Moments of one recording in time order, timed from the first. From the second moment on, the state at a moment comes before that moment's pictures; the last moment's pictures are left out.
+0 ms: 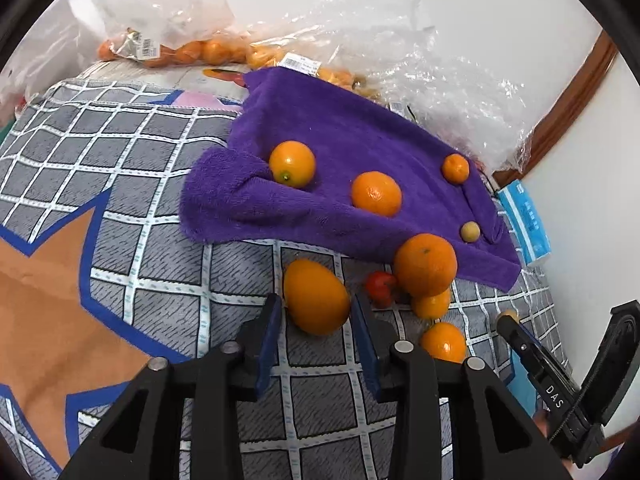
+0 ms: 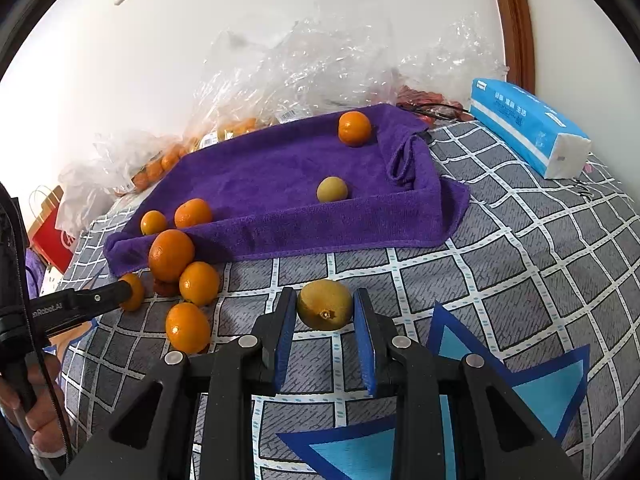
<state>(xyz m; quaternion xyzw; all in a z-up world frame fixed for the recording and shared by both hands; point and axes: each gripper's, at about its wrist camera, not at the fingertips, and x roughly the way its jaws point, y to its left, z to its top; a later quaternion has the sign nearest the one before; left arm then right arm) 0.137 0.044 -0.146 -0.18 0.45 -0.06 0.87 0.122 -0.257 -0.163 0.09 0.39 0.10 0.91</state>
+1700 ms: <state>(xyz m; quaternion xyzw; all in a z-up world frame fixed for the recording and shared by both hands) 0.121 0.026 -0.137 -0.14 0.36 -0.07 0.92 0.112 -0.252 -0.154 0.06 0.37 0.05 0.93</state>
